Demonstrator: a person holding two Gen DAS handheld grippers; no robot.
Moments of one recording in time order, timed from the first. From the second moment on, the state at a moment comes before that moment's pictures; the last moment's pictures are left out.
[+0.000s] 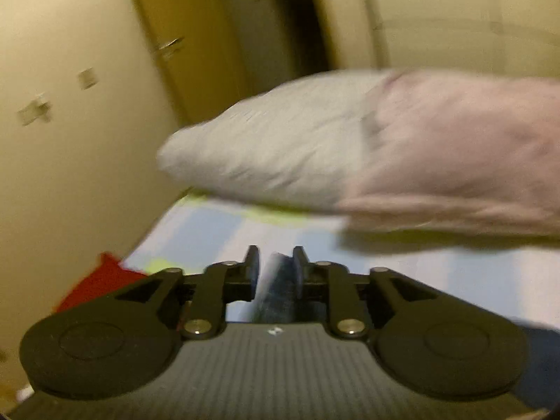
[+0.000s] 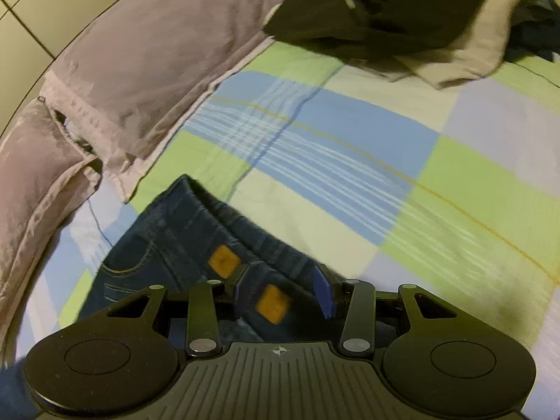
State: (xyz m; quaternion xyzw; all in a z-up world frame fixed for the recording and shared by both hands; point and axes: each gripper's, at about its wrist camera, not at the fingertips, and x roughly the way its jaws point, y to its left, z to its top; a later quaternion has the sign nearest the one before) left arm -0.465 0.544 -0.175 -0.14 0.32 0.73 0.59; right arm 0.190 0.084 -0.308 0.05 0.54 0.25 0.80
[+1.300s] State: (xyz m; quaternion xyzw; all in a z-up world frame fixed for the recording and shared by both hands) left arm -0.517 0.449 -0.342 -0.27 0.35 0.75 0.49; right arm 0.164 0.122 -0.325 -0.09 0.52 0.33 0.79
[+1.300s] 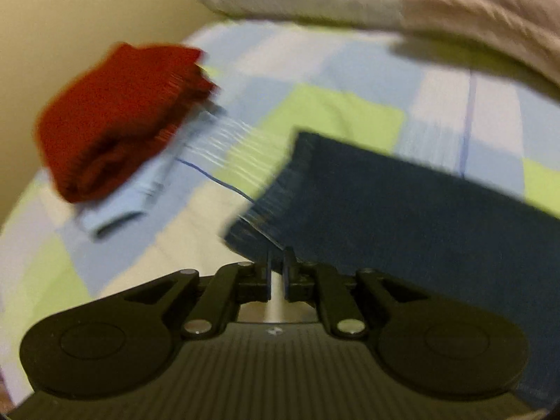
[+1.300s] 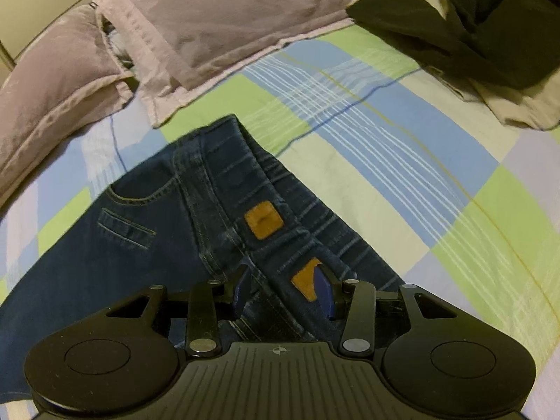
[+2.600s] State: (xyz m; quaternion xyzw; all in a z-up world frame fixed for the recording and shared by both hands) left arm -0.288 0.306 -0.301 -0.40 0.34 0.58 0.63; right arm 0.259 0.104 -0.372 -0.03 0.55 0.60 0.57
